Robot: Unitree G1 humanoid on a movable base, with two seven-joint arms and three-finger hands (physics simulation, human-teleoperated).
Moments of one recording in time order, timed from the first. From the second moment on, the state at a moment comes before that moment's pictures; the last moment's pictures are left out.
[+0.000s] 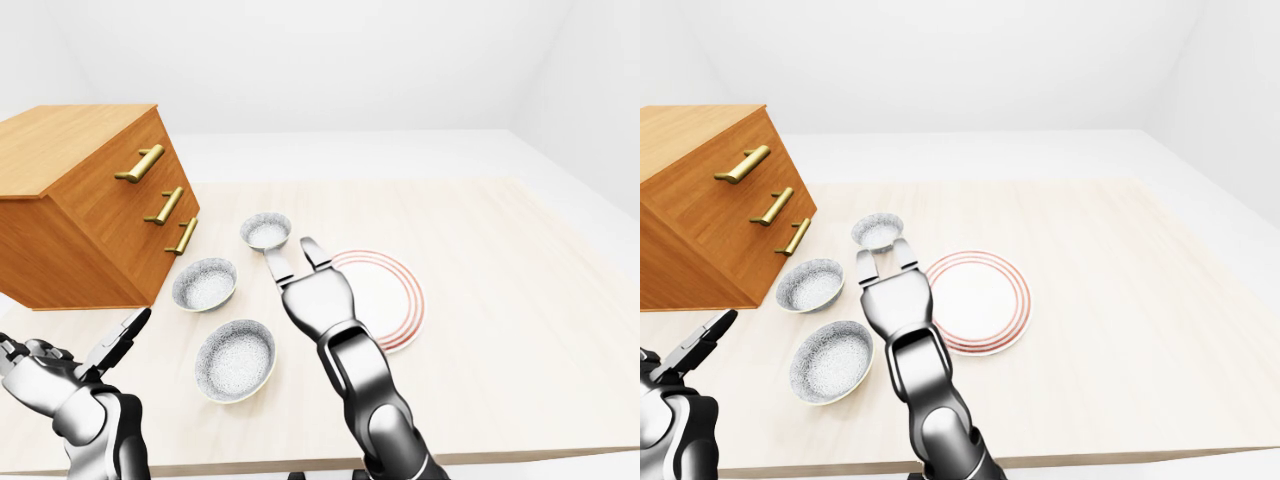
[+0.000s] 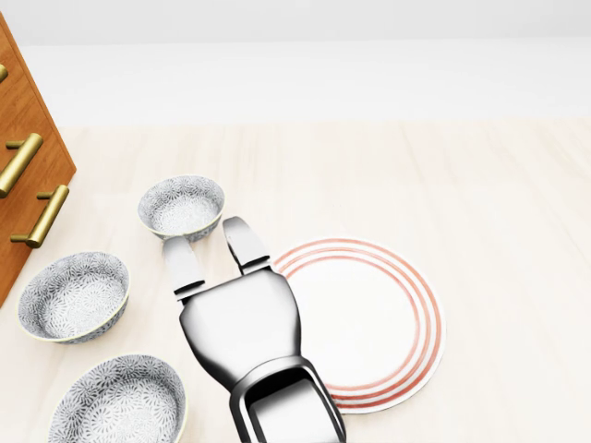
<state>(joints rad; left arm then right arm) 0.08 0.08 0.55 -0.22 -0.30 0.09 0.52 -0.14 0.27 0.54 -0.30 -1.84 0.09 0.70</state>
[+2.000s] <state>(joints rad) 0.07 0.08 0.54 -0.20 -0.28 0.09 0.52 0.13 0.16 1.01 -0.38 -1.72 0.09 0.70</state>
